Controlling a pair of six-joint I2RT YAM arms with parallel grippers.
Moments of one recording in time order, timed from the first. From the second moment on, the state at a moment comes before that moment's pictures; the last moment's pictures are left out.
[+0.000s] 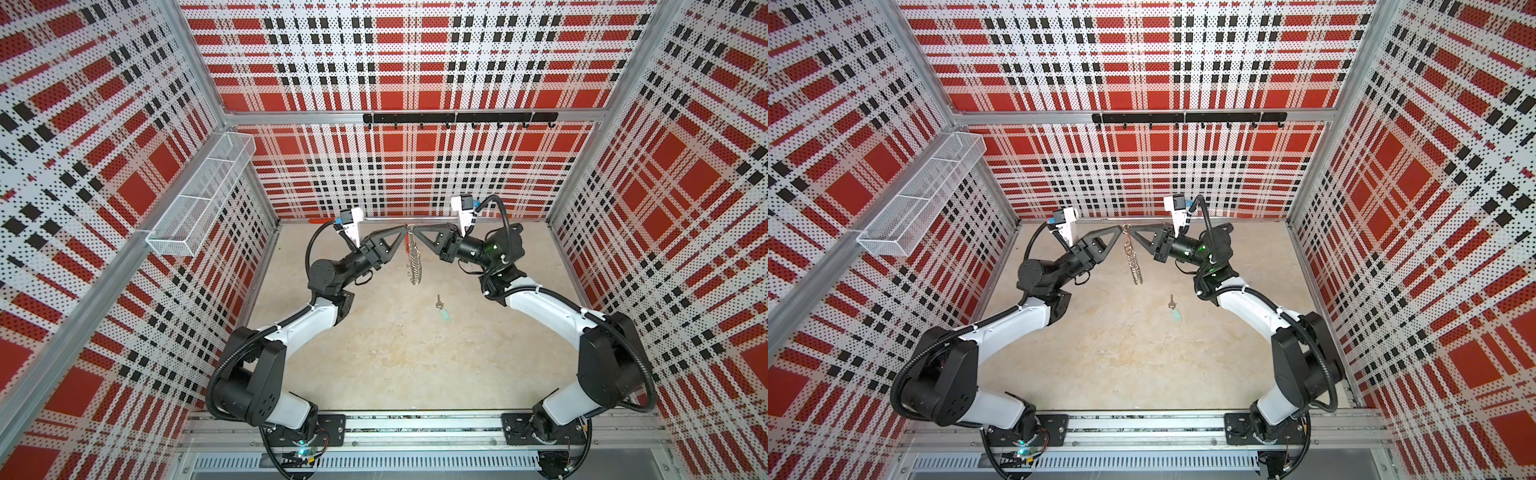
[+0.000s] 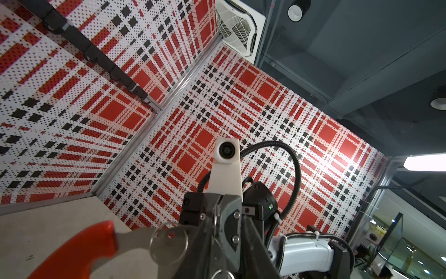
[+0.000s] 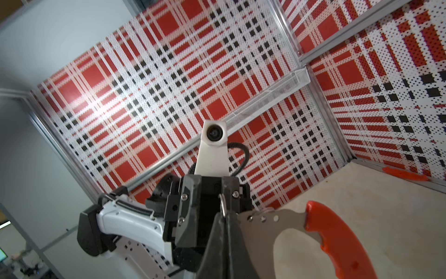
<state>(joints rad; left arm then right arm) -0.40 1.47 0.82 1.31 0.61 -1.14 0.50 1.60 1.08 1.03 -0.75 0.94</state>
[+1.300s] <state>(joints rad) -0.42 1.45 0.80 1.34 0.56 -1.12 0.60 1.78 1.12 1.51 -0.62 1.23</state>
